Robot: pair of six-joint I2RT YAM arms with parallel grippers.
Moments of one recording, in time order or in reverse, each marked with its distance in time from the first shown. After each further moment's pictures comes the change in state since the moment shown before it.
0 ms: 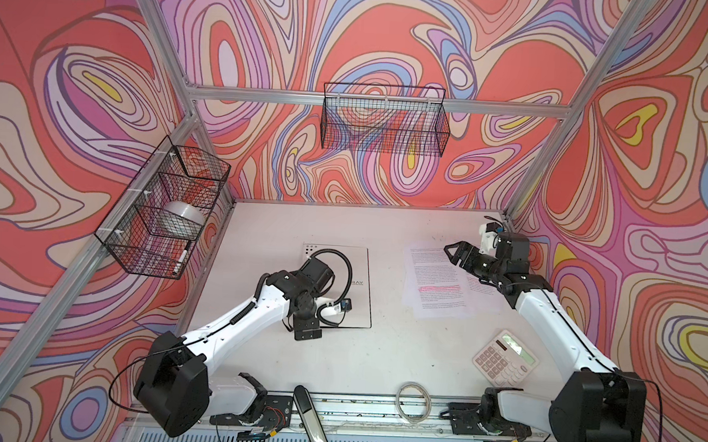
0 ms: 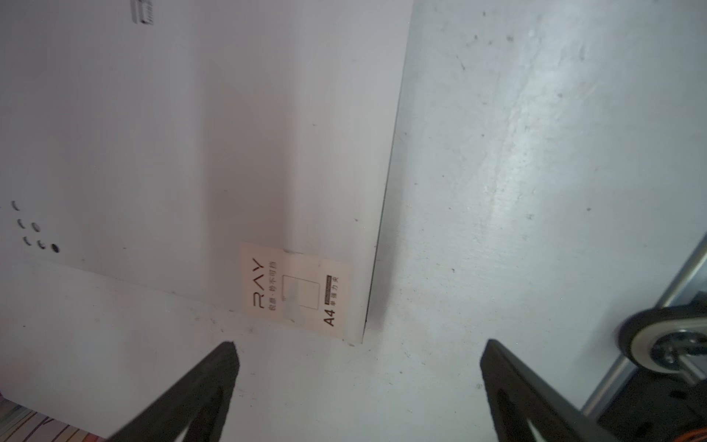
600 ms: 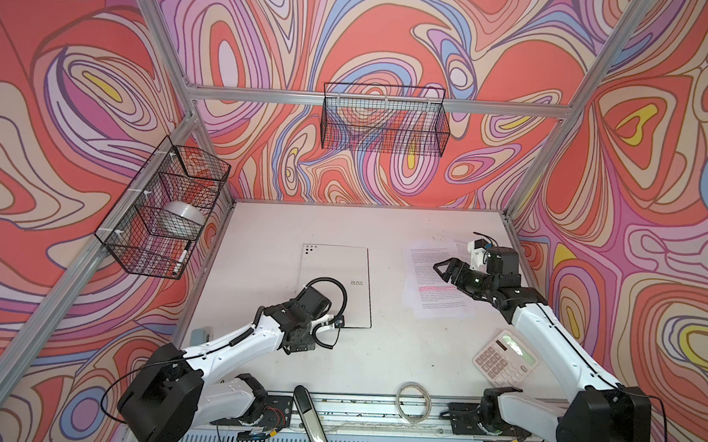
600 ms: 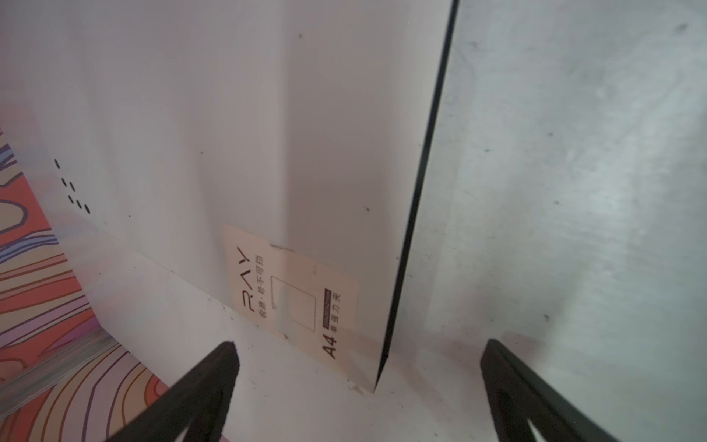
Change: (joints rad) left arm -0.053 -0.114 -0.331 0.407 -0.221 0.003; right arm 0.064 -0.066 -0.099 -0.036 -0.031 0.078
